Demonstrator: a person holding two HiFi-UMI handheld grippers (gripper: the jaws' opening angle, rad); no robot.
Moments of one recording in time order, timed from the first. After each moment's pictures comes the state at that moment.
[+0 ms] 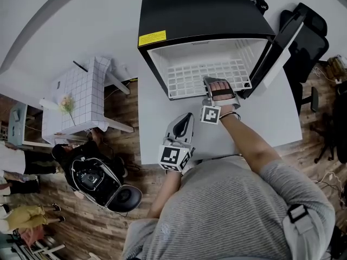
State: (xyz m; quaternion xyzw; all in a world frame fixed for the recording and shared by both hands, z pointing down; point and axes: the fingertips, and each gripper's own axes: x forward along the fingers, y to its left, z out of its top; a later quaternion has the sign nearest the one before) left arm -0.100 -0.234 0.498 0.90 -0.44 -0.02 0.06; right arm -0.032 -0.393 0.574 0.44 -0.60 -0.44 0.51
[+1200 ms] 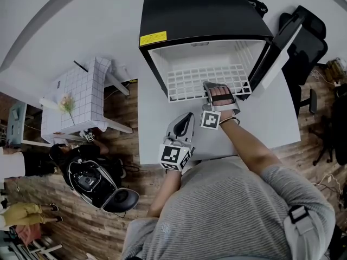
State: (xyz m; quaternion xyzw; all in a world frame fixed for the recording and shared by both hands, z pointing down) left arm -0.095 -0.234 0.496 0.90 -0.44 -0.02 0.06; right arm -0.031 -0.374 0.576 0.44 -0.60 -0.43 0.51
